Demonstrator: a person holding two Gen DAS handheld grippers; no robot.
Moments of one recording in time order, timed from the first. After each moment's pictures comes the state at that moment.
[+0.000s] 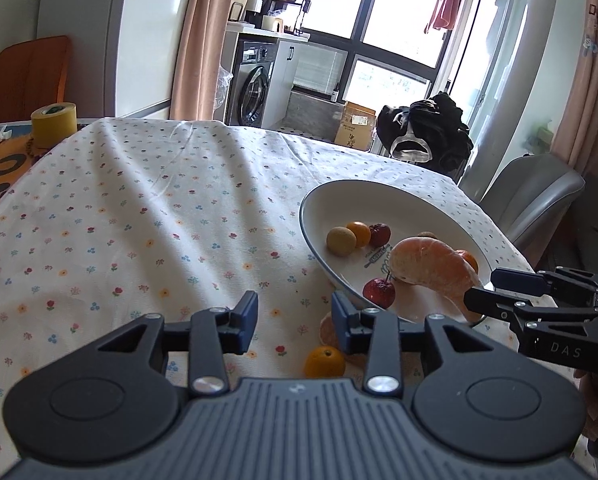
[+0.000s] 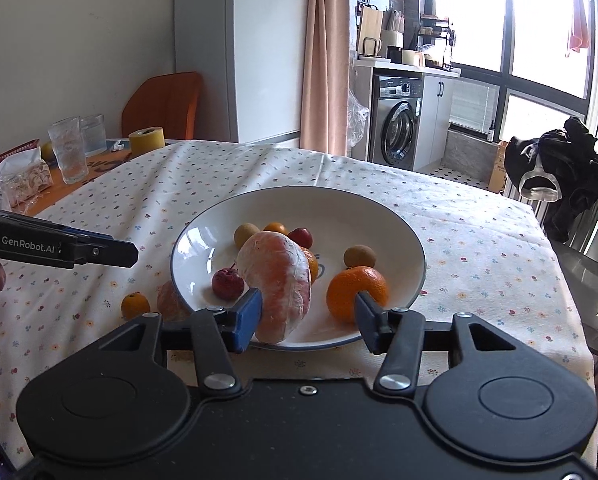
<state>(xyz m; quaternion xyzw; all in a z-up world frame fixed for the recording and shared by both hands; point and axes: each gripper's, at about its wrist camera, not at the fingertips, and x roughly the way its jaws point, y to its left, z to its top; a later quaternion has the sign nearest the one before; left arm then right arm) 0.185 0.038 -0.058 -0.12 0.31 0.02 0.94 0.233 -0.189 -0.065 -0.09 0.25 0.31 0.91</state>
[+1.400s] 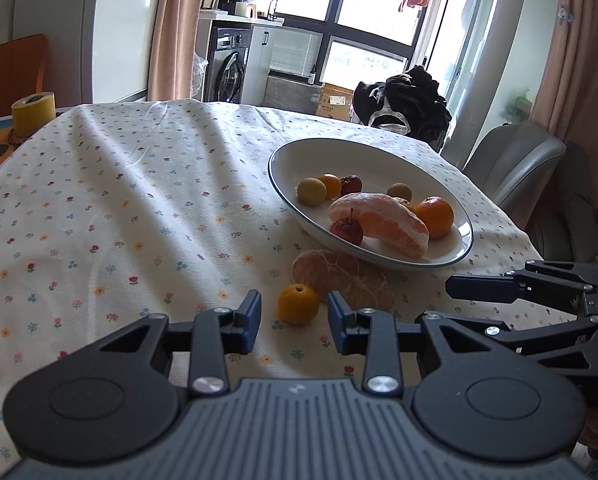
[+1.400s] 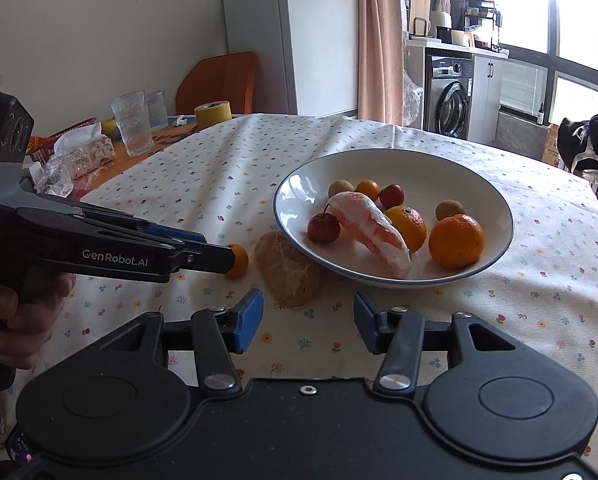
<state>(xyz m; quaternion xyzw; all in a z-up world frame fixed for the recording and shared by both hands) 0.169 0.018 -0.078 -0.10 0.33 -0.01 0.94 0.192 -0.171 -0.077 -0.07 0.29 0.39 0.87</state>
